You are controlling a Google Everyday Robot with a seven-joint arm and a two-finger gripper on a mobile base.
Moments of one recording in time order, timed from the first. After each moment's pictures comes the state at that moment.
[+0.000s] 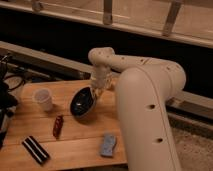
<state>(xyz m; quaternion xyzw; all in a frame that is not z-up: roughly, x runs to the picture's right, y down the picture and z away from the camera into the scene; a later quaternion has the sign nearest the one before) -0.058 0.051 0.836 -0.37 0.25 0.64 0.63</state>
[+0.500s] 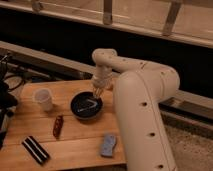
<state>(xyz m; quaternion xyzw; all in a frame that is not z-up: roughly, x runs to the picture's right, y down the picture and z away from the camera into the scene) -0.043 0.043 0.890 -0.40 0.24 0.65 0.60</state>
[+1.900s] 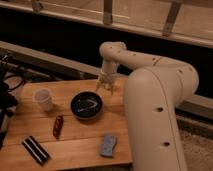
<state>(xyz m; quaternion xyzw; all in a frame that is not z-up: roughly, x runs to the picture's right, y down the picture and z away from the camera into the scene) 0.001 0.027 0.844 -0.35 0.25 0.70 0.57</state>
